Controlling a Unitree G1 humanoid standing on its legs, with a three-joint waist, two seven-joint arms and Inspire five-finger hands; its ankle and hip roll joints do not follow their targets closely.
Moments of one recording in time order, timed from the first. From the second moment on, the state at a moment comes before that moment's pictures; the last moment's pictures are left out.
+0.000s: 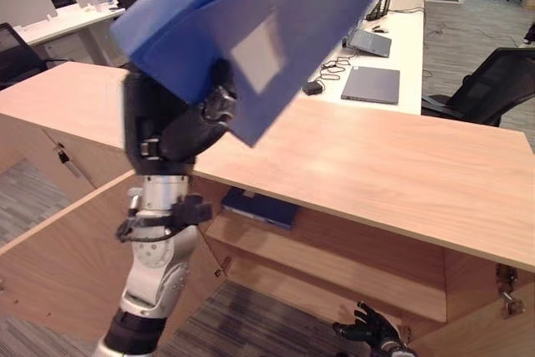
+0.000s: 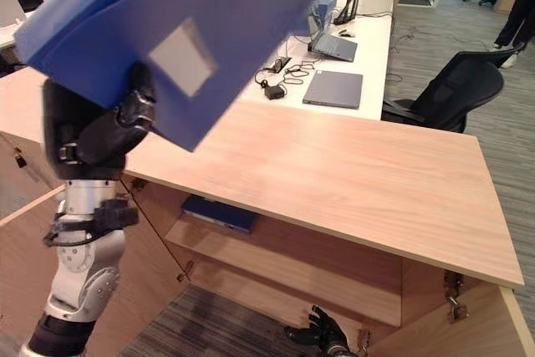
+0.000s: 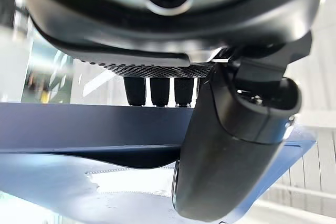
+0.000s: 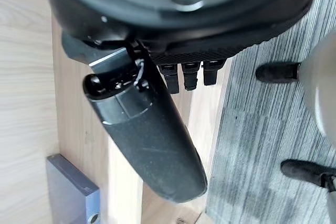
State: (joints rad) left arm -0.21 0.45 -0.21 -0.37 -0.66 -0.39 0.17; right arm 0.07 -0.20 0.26 0.94 0.48 -0.11 -0.03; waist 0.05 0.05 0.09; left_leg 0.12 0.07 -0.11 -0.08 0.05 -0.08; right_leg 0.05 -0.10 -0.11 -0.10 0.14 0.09
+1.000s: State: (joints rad) left arm -0.02 0.56 -0.11 -0.31 -1.17 -0.24 -0.12; right arm 0.15 -0.47 0.33 -0.13 1.08 -0.04 0.23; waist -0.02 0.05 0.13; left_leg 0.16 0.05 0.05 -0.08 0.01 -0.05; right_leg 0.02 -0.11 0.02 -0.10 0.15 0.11
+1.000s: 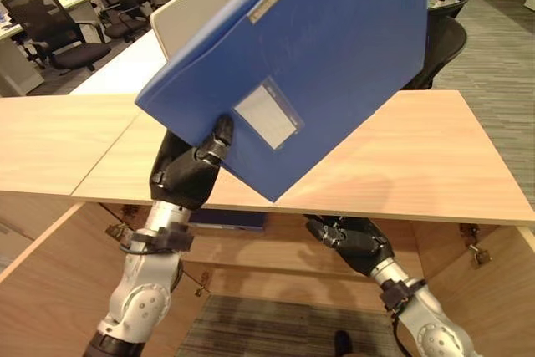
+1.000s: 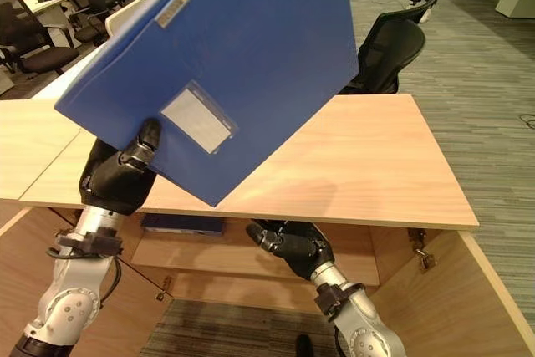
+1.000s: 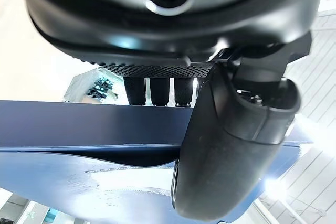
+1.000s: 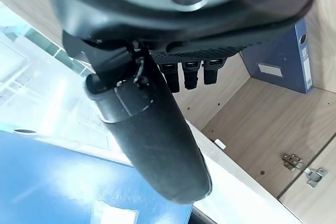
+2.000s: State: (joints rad) left arm 0.01 0.49 -0.07 -0.29 -1.05 -0.20 -0.14; right arm 0.17 -0.31 0.30 0.48 0.51 0.01 0.16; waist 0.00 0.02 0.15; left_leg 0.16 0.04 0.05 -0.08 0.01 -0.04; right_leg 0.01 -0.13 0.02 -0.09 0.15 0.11
